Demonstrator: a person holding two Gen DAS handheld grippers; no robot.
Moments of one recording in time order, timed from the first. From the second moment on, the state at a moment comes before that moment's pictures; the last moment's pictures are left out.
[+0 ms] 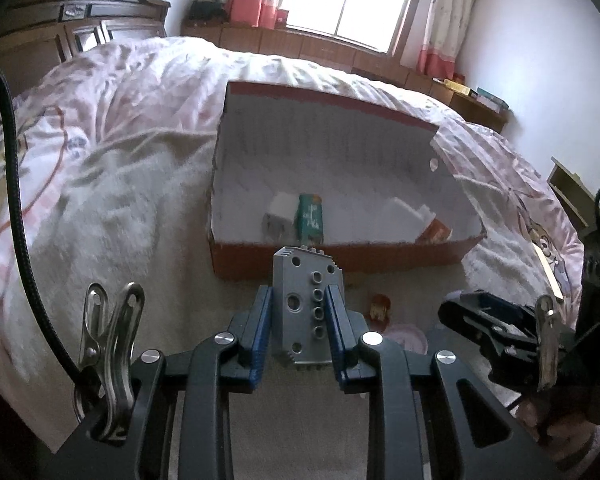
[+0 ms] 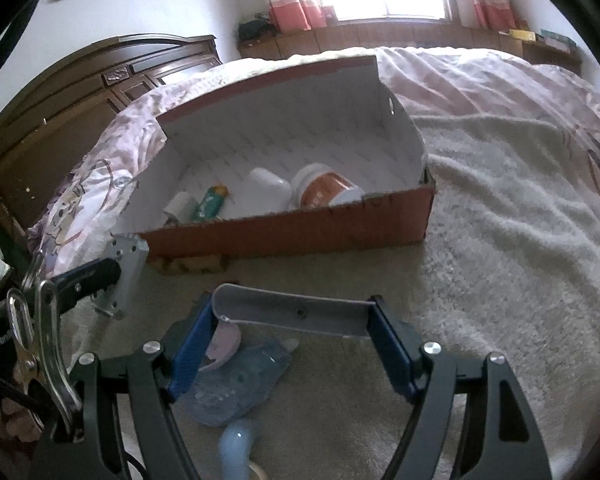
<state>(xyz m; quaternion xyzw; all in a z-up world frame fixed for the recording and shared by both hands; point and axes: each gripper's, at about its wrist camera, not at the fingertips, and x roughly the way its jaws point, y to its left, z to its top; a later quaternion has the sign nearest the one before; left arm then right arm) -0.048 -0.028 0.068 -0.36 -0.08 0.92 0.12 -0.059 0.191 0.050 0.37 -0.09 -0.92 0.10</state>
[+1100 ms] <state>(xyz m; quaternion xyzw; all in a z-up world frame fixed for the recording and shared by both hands) -0.111 -0.025 0.096 -0.33 -0.05 0.94 0.10 -0.115 0.190 0.100 0.32 -0.05 -0.94 0.11</state>
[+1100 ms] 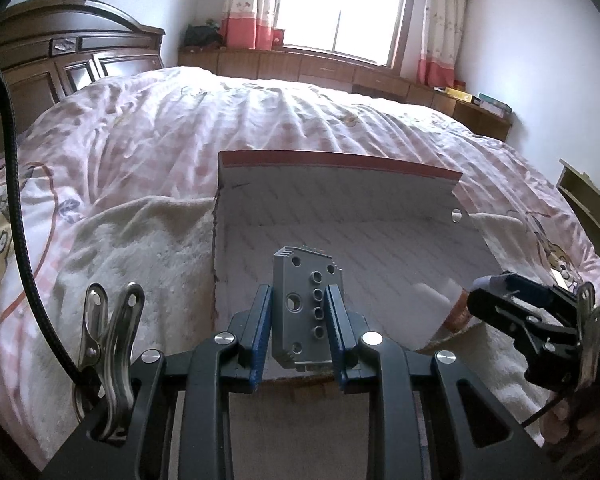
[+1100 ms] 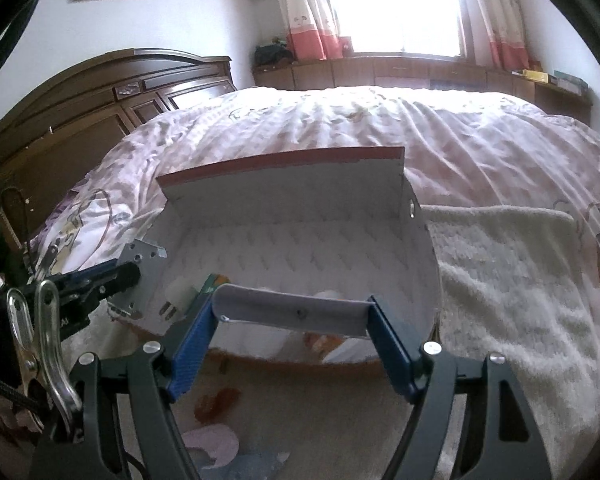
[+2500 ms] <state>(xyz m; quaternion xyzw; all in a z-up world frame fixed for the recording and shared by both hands) -0.142 -0.015 0.078 -0.36 -0.04 0.93 0.08 -0.159 0.202 0.087 0.34 -0.09 -0.93 0.11</state>
